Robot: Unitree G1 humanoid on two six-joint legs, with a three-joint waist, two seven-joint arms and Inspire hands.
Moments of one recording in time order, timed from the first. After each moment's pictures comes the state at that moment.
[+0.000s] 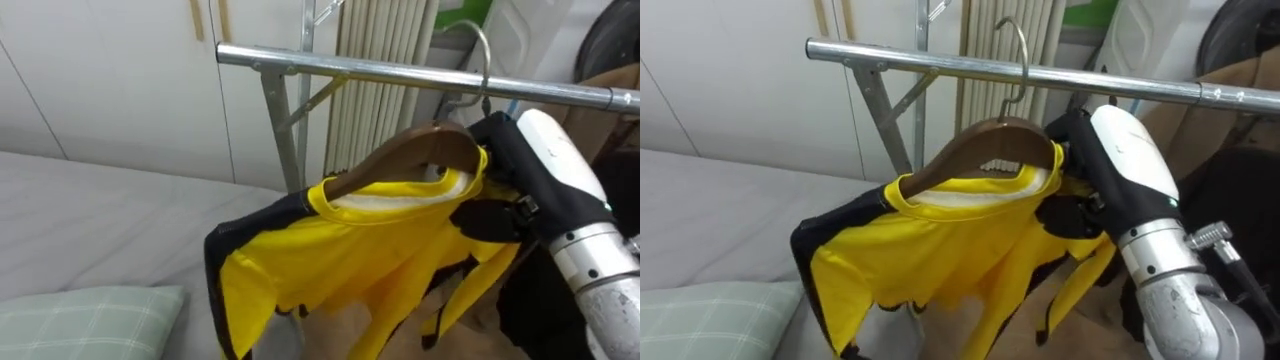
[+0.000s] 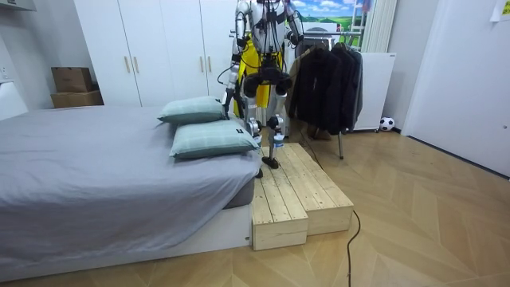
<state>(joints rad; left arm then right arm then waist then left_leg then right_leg) 0.20 0.24 0.15 1.24 0.23 0.17 0.11 -0.04 -0.39 0.02 -0.41 -0.55 0.13 0.14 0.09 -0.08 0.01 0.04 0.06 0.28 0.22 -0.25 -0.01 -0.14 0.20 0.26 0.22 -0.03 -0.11</state>
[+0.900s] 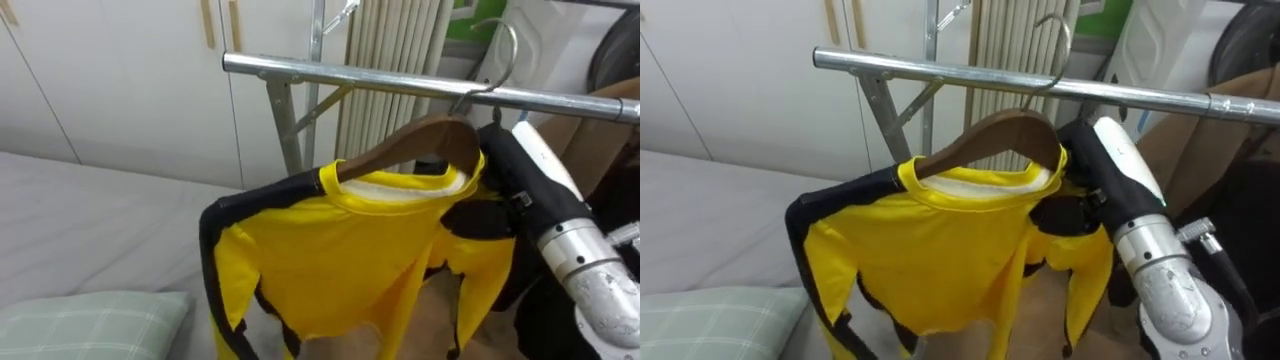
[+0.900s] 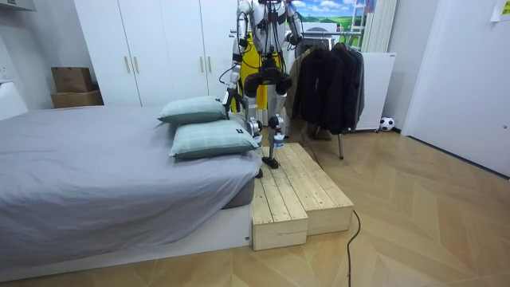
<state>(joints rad) 0.21 0.22 0.22 1.23 0.25 0.16 0.13 -0.11 -0.39 0.00 -0.18 -0.31 0.12 0.14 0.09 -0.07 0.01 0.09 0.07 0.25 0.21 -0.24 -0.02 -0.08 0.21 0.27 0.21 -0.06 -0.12</state>
